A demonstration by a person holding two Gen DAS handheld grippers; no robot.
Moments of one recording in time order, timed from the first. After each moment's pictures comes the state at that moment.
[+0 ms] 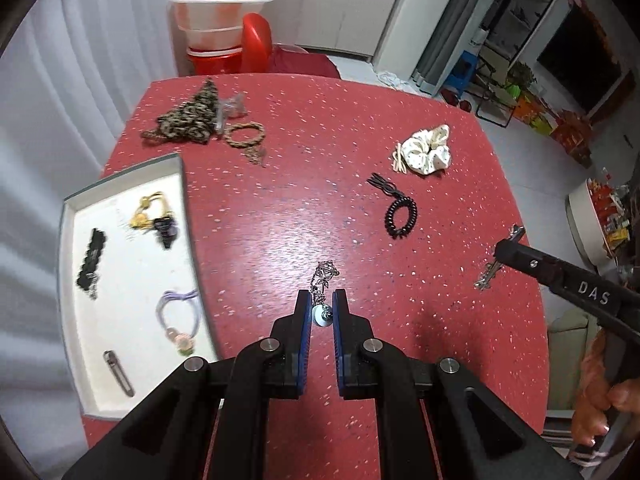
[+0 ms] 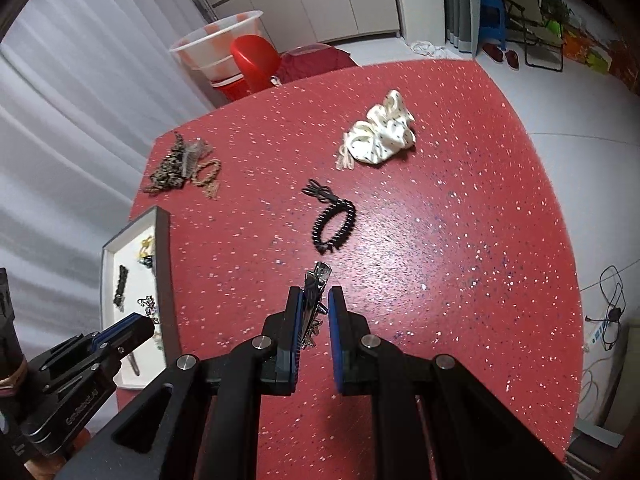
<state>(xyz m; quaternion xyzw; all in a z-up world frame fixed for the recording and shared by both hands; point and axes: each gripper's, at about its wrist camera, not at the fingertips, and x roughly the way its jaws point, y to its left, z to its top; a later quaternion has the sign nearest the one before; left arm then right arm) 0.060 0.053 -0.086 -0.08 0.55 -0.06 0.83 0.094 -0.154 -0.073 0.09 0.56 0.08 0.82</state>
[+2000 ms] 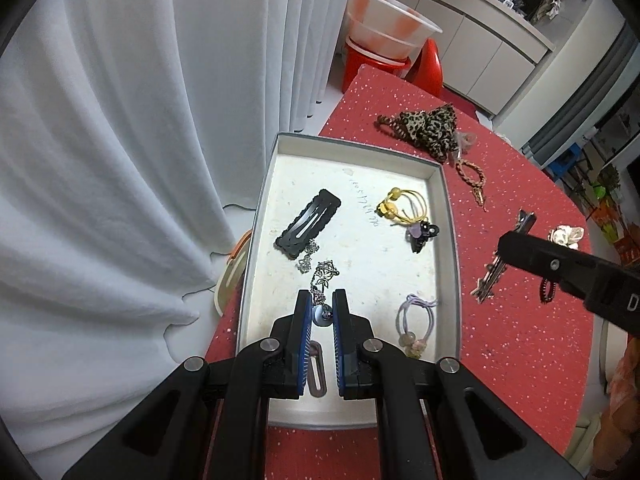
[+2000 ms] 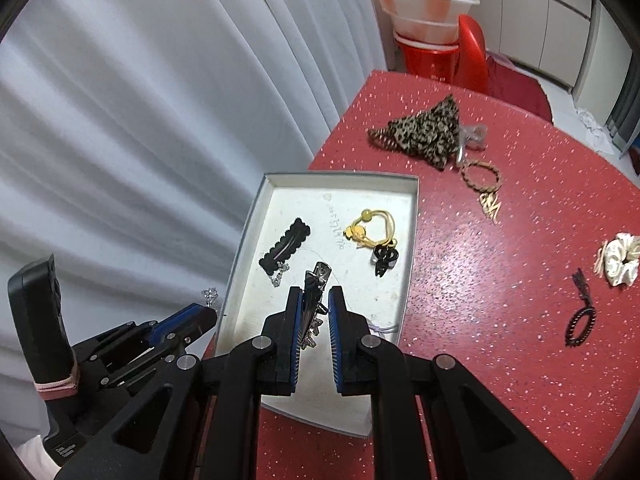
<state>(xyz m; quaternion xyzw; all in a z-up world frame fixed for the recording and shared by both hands) 0.021 0.282 -0.129 -0.18 0.54 0.12 0.81 0.114 0.145 -0.084 -0.04 0.58 0.30 0.75</state>
